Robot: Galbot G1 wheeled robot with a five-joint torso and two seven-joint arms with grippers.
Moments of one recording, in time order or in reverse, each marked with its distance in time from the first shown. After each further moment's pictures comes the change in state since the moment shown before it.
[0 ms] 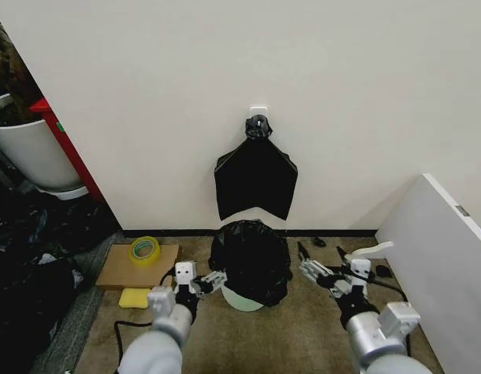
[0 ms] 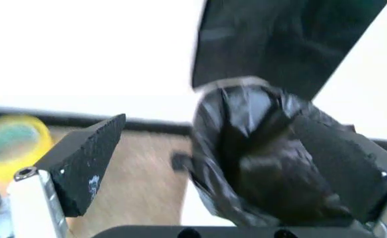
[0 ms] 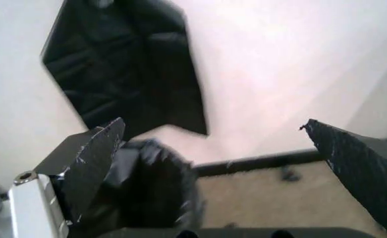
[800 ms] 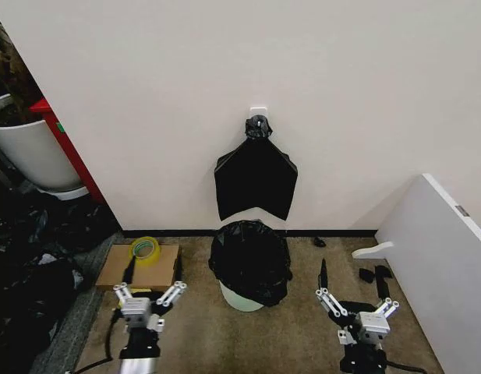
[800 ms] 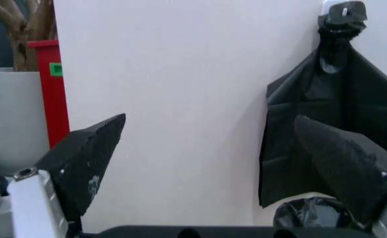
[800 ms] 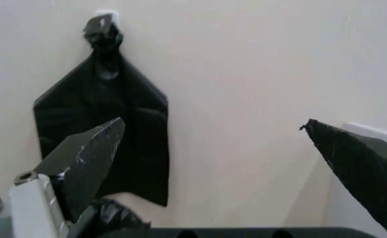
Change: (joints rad) left arm 0.276 -0.196 -0.227 0.007 0.365 -0.545 0.117; right arm -0.164 0.183 -0.057 -0.184 -0.490 0.652 0.069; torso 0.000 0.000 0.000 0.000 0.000
